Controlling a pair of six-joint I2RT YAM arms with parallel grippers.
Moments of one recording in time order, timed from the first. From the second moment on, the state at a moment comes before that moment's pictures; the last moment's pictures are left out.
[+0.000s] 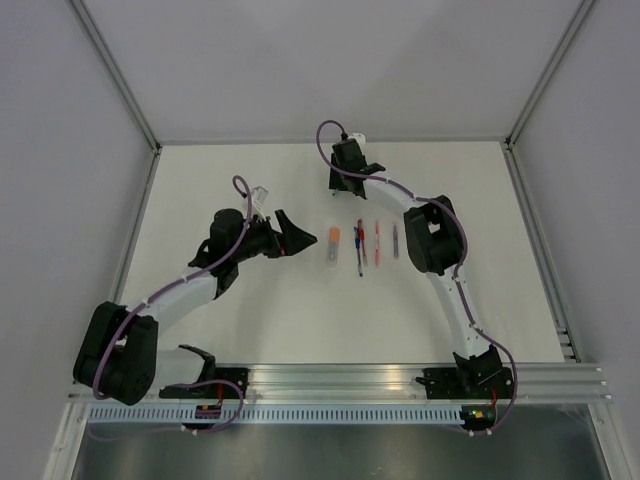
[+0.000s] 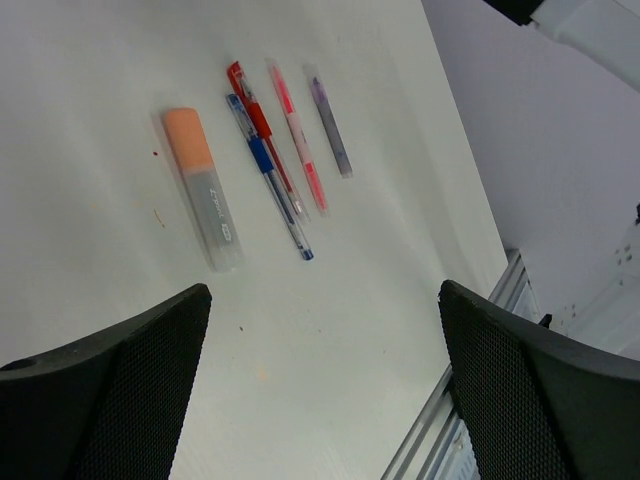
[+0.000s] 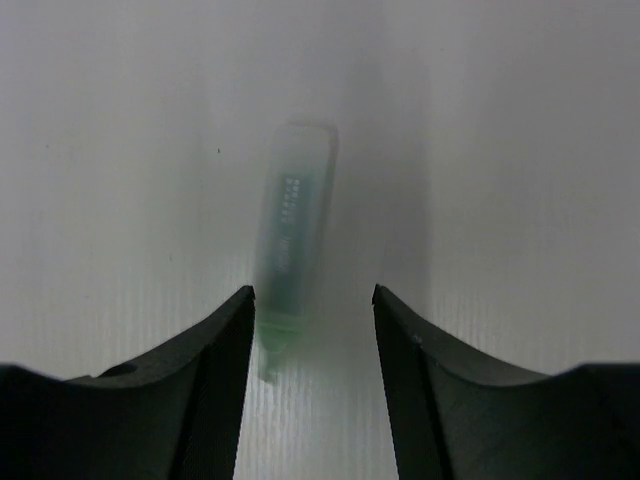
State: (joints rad) left arm -0.37 1.30 0.60 0.39 0.51 -0.67; right arm 0.49 2.47 2.07 -0.31 0.26 0.41
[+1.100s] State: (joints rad) left arm -0.37 0.60 0.54 0.00 0.34 -0.54; right arm 0.68 2.46 2.02 -0.41 0.41 0.62
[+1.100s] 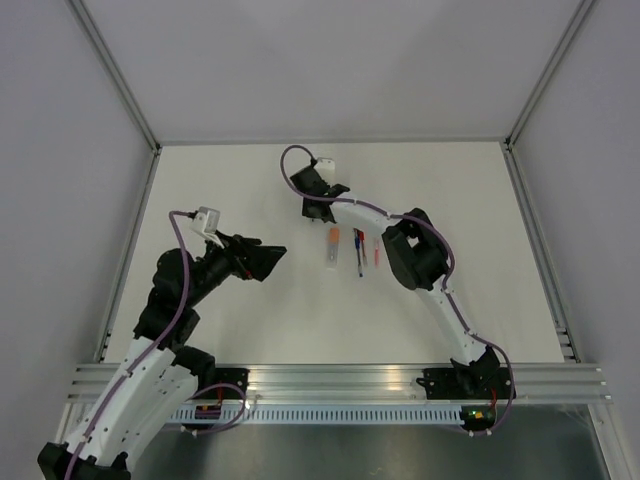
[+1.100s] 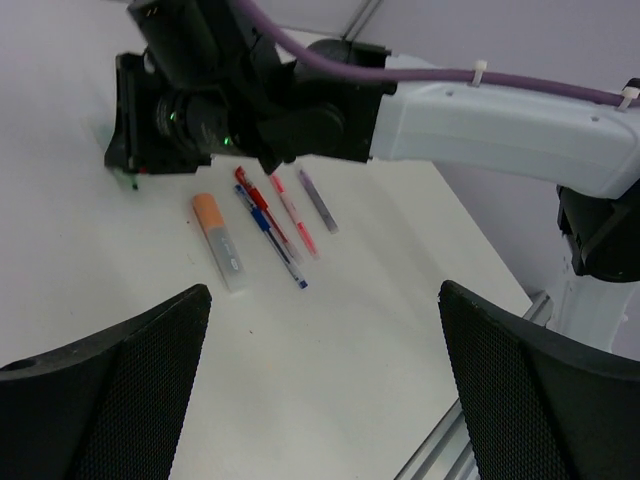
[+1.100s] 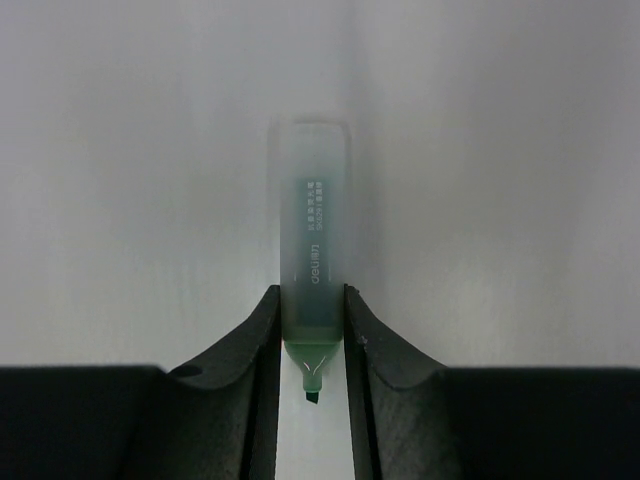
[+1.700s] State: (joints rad) left arm -0.37 0.21 0.78 -0.49 0.28 -0.50; right arm 0.95 2.14 1.65 -0.40 0.39 1.06
